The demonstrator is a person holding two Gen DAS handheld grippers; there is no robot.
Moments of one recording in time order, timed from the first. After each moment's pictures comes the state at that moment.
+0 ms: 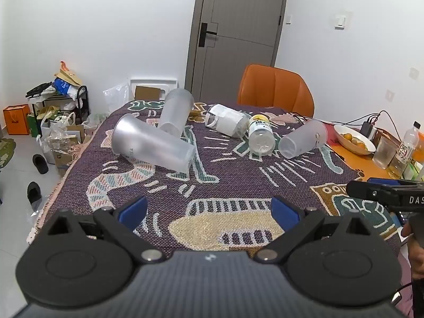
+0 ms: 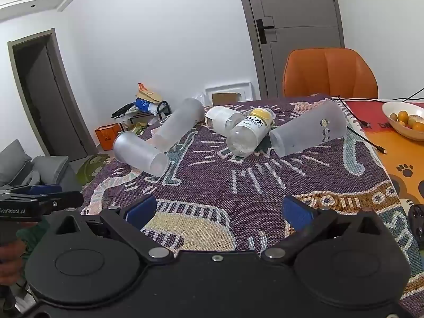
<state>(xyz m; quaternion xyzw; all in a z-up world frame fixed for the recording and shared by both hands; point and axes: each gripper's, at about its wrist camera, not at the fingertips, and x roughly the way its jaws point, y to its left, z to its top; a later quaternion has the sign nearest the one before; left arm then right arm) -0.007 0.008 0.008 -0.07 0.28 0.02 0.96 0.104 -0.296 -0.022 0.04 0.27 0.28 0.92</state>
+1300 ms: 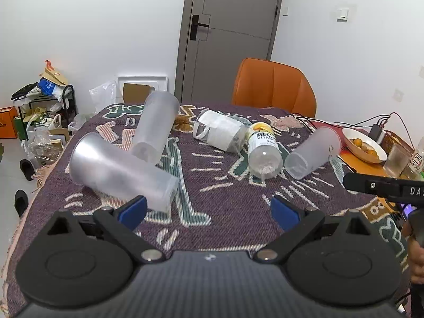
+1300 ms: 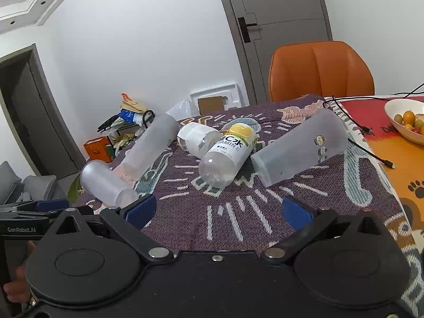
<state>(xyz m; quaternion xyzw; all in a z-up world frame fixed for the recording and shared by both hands) 0.107 0.000 -0.002 -0.06 0.30 0.00 0.95 0.202 -0.289 -0.029 0.08 0.29 0.25 0.92</state>
